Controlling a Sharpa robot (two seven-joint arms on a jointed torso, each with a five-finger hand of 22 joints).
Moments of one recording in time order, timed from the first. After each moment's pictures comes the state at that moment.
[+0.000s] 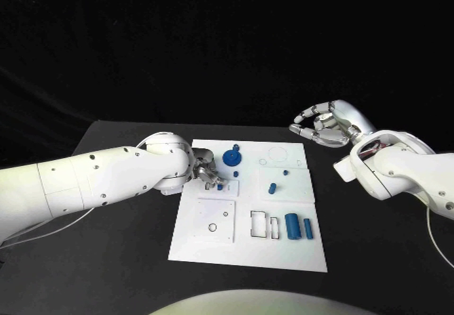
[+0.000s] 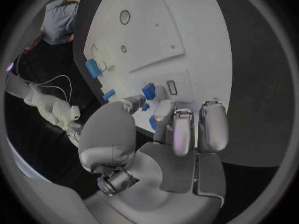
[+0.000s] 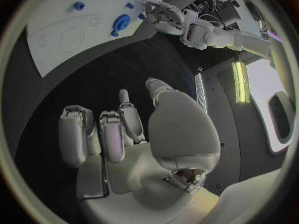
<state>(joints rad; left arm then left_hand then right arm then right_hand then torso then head) 1.27 -0.67 -0.12 1.45 -1.18 0.14 -0.53 0.91 -0.18 0.52 0.29 0.21 0.95 0.02 0.70 0.81 1.37 -0.04 1.20 1.11 1.47 -0.09 1.54 1.31 0.08 1.40 0.02 1.43 1.28 1.30 -0.95 -0.13 1.61 -0.88 -0.59 0.08 1.21 -0.18 0.23 0.29 0.32 0.85 0.15 0.32 0.47 1.35 0.07 1.35 1.31 1.46 0.01 1.53 1.31 0.02 1.47 0.11 1.41 1.31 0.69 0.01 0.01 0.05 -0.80</state>
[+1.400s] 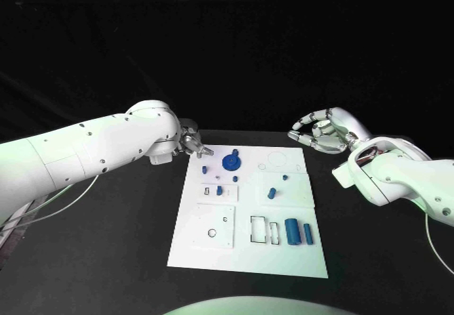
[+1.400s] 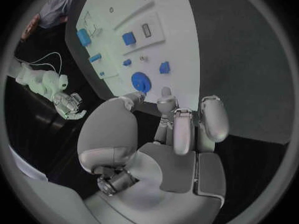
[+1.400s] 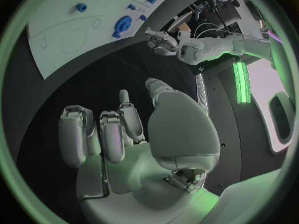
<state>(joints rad) 1.36 -0.61 -0.06 1.21 -1.15 0.23 -0.52 0.98 -0.21 0.46 0.29 0.22 0.85 0.07 0.60 0.75 1.27 0.00 1.08 0.96 1.47 -0.07 1.51 1.31 0.08 1.35 0.04 1.38 1.19 1.29 -0.95 -0.13 1.60 -0.88 -0.59 0.08 1.21 -0.17 0.22 0.29 0.33 0.85 0.15 0.32 0.47 1.35 0.07 1.35 1.31 1.46 0.01 1.53 1.31 0.02 1.47 0.11 1.41 1.31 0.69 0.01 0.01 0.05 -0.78</state>
